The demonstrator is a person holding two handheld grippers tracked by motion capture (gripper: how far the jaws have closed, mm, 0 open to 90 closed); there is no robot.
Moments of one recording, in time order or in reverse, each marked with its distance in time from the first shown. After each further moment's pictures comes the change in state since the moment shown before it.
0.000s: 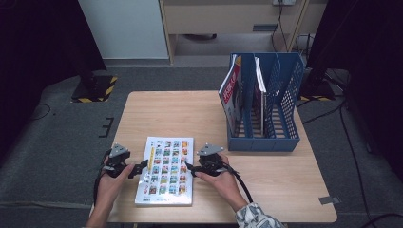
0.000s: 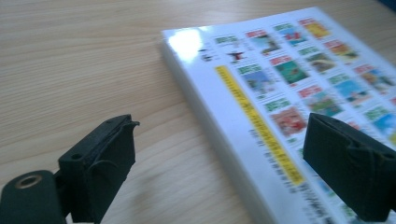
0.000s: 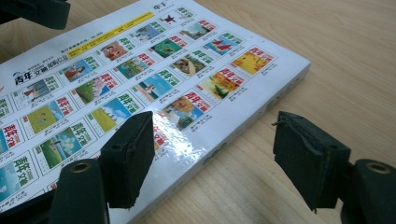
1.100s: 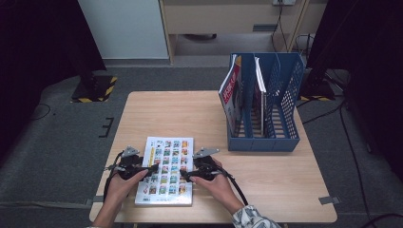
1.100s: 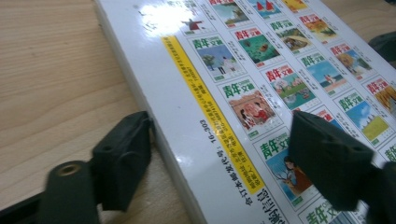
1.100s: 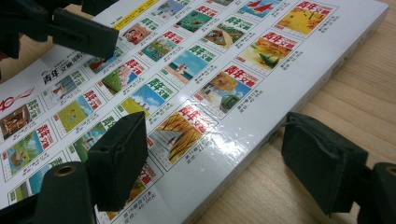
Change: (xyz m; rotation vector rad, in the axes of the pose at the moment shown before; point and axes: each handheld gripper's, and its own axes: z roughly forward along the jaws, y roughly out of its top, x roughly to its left) left arm -0.015 -0.005 0.025 0.073 -0.056 -0.047; right arm 0.012 -0.011 0.019 0.062 0.101 0.146
